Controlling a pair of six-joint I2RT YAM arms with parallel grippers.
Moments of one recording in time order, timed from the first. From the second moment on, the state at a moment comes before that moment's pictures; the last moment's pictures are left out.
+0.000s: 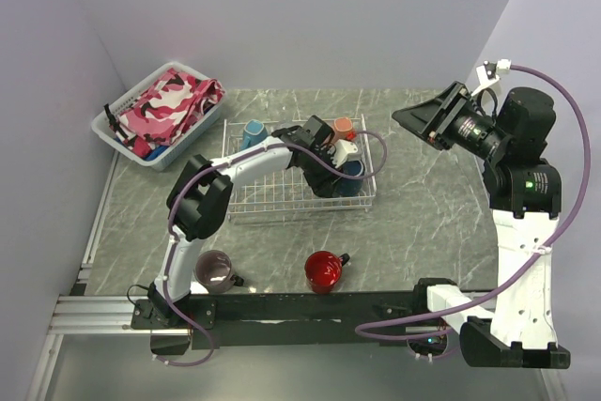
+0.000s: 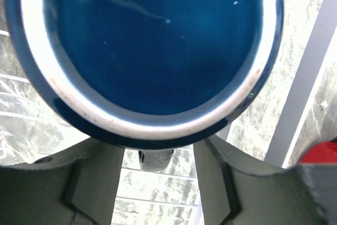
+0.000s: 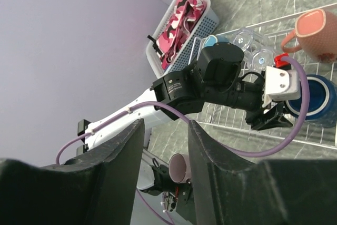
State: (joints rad) left arm -0.76 2.13 1.72 -0.61 0.42 0.32; right arm -0.05 1.03 1.57 -0.77 -0.68 0.77
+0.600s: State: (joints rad) left arm -0.57 1.70 1.96 -0.81 0.58 0.34; right arm 0.11 0.99 1.30 -1.12 -0.44 0.56
